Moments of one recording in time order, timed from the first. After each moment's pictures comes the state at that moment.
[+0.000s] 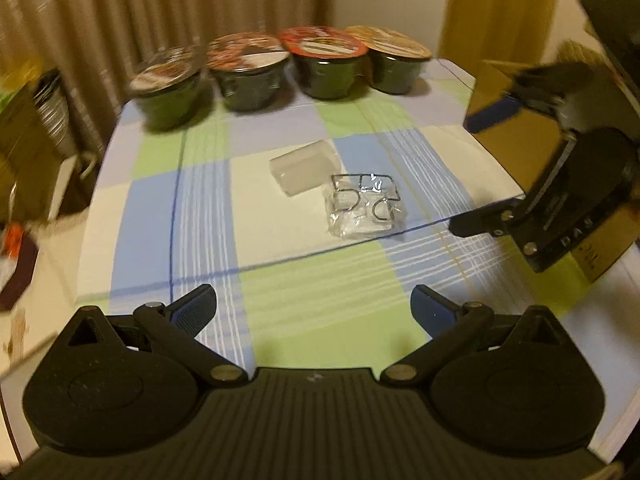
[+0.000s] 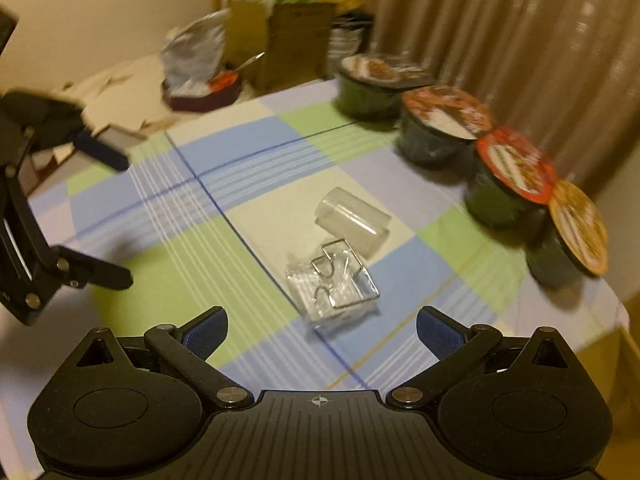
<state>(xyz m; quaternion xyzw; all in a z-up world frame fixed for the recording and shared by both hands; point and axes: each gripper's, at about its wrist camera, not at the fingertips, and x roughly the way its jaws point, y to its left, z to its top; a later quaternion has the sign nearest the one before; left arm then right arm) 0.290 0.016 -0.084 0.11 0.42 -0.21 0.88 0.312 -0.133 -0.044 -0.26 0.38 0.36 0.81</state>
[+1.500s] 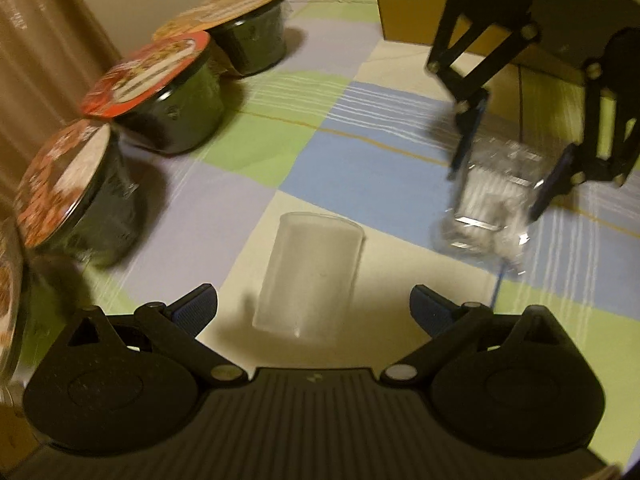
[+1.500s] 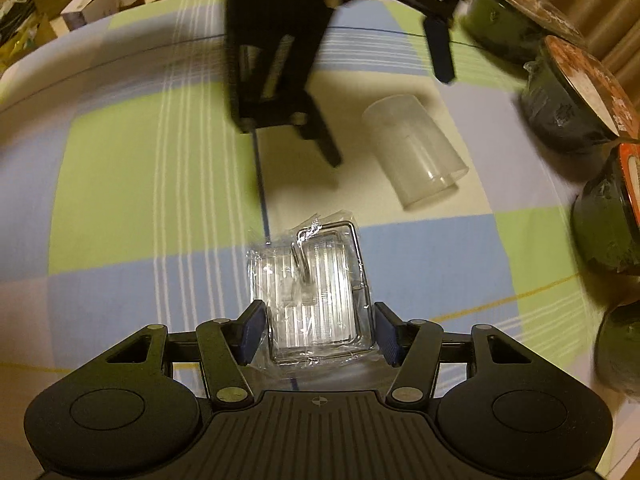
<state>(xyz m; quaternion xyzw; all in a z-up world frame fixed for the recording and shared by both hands) 0.478 -0.052 -0.161 0.39 0.34 -0.45 0.73 0.389 -0.133 -0.123 -0.42 0.43 0.48 0.64</state>
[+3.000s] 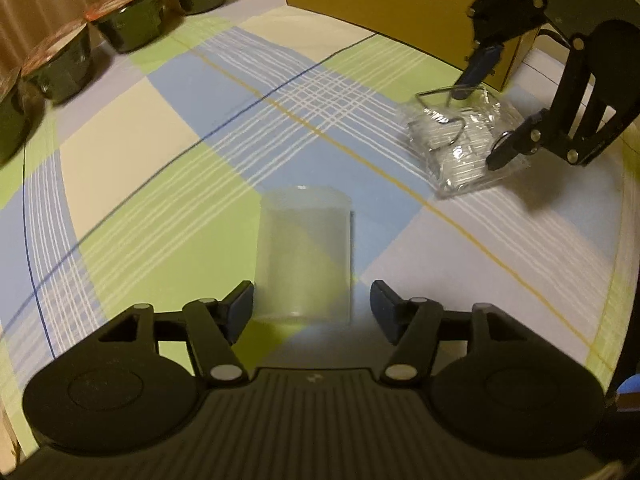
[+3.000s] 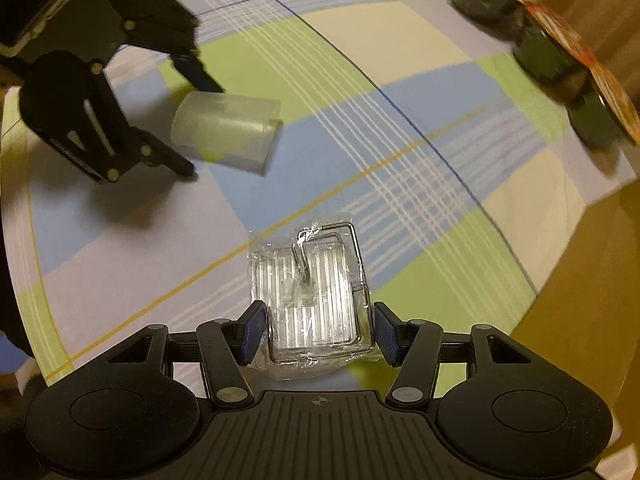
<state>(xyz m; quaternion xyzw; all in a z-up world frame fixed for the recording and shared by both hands) 0.220 -0.039 -0.162 0.26 0.45 -0.37 0.77 0.195 -0.203 -0.109 -0.31 0.51 0.33 0.73</state>
